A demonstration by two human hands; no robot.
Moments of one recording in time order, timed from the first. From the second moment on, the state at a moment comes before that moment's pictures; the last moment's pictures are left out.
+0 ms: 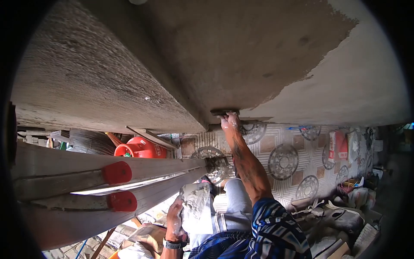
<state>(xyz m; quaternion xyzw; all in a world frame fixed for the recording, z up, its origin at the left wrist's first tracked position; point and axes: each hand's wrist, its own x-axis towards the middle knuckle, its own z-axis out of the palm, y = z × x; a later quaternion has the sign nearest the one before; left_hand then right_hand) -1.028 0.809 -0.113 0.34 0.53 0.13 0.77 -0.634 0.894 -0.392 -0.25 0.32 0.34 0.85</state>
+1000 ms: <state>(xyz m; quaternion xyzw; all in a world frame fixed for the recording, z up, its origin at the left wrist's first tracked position) -0.968 0.802 -0.180 0.40 0.55 0.18 0.71 -0.648 0.796 -0.562 -0.49 0.40 0.36 0.69</state>
